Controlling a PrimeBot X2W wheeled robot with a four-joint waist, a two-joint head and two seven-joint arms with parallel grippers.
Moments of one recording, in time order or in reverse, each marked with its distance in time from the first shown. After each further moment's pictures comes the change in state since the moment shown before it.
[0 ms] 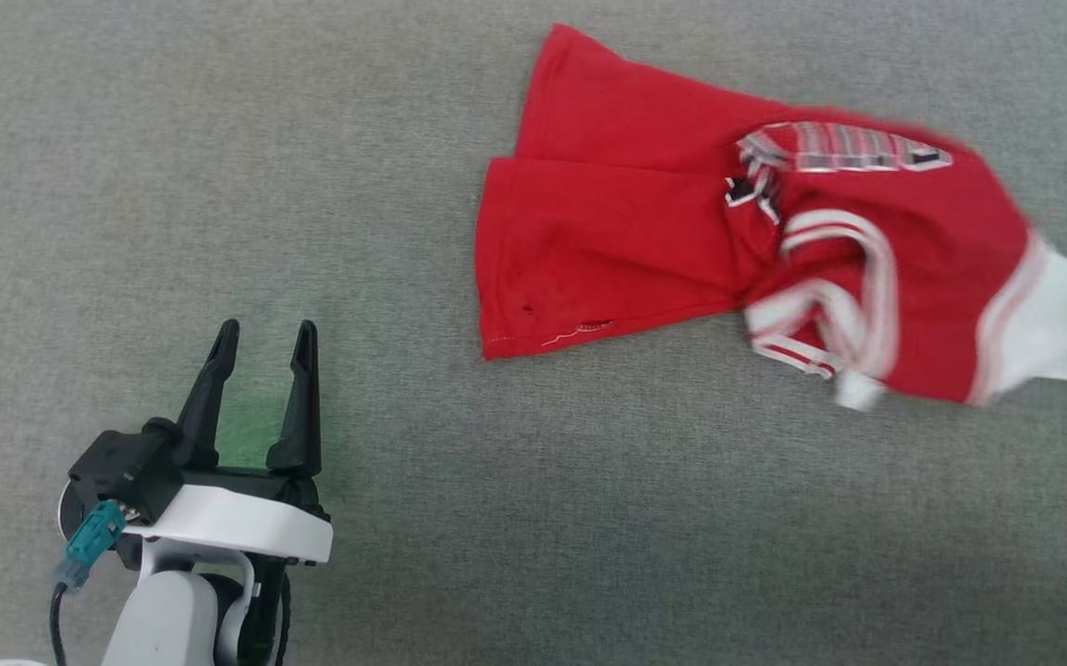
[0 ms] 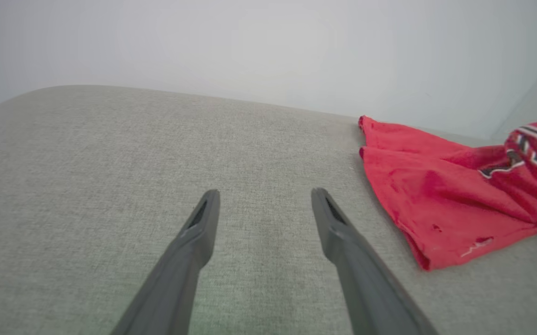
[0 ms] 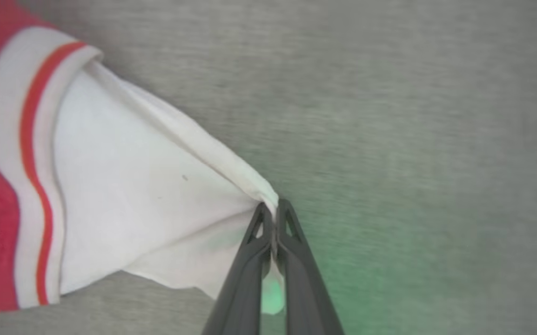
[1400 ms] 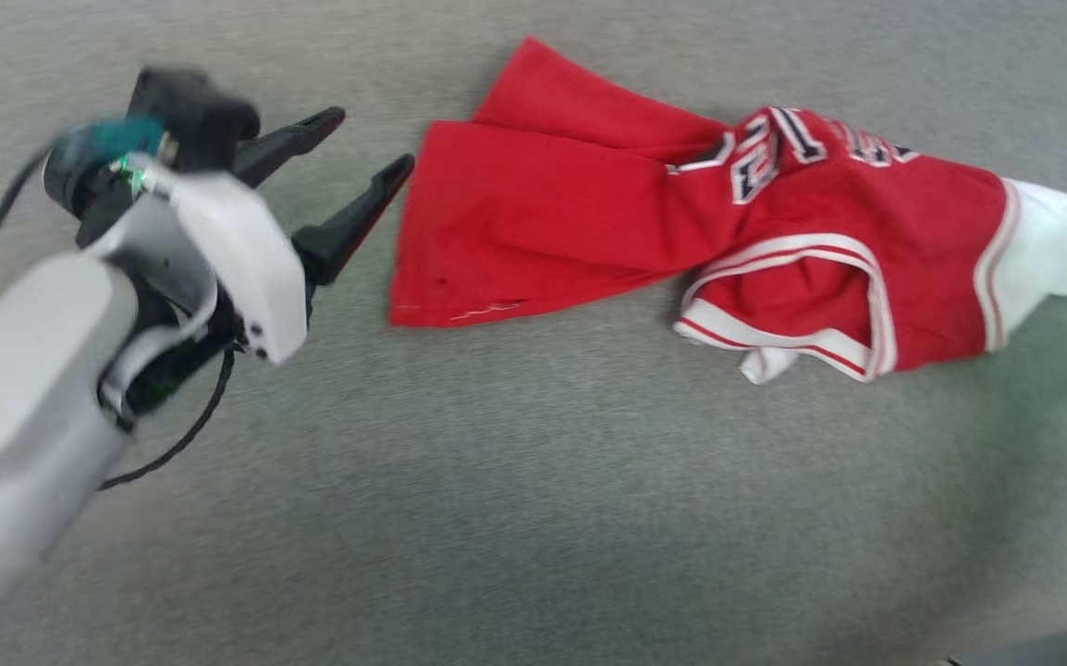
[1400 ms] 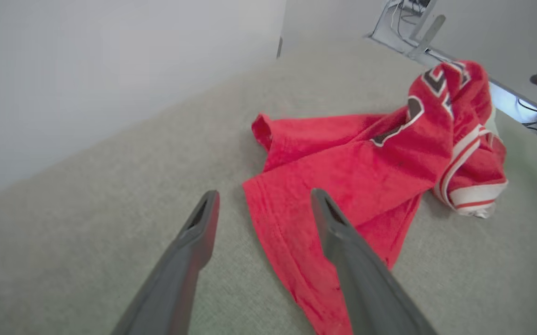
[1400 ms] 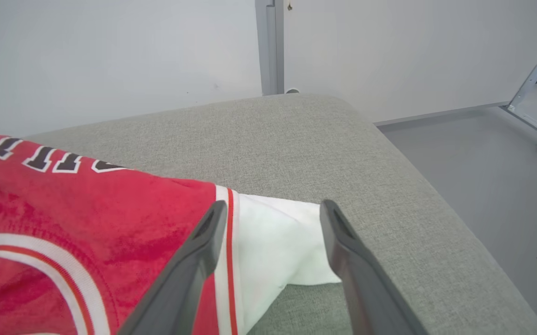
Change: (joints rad) left arm -0.742 0.546 -0.770 0.064 -0.593 -0.003 0.424; right arm 0.160 0.293 -0.192 -0.123 -0.174 -0.003 -0.766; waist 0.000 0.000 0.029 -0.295
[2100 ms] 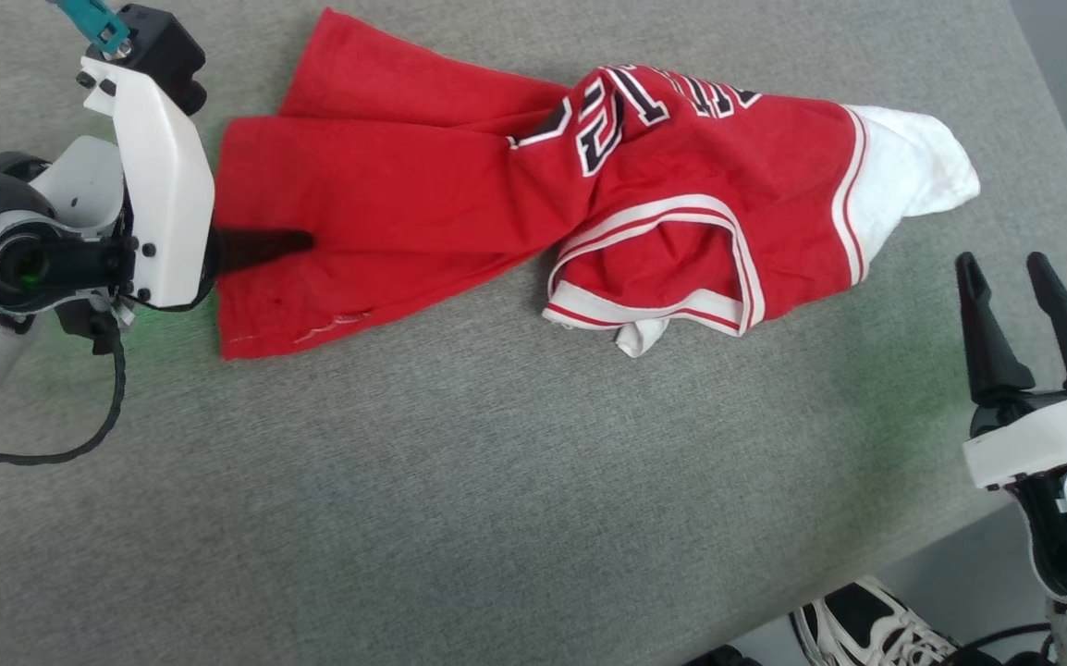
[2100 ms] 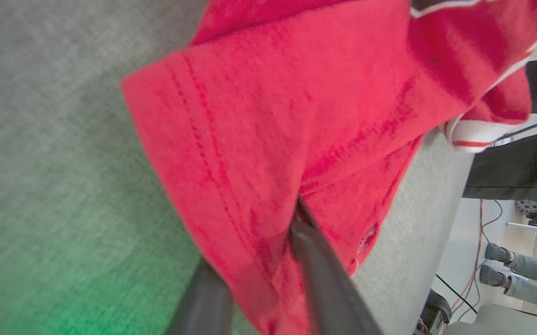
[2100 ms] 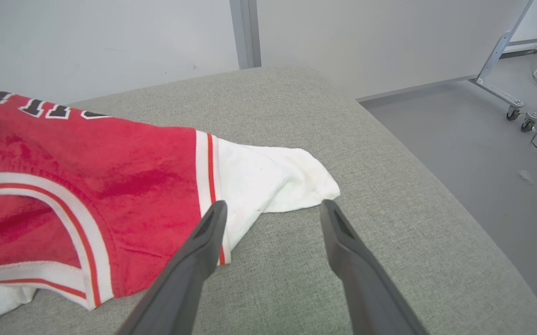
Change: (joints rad) left arm -0.204 0.079 -0.136 0.170 -0.489 0.000 0.703; right arm 0.041 0.095 0.114 -0.062 0.009 0.000 -0.051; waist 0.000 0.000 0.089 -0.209
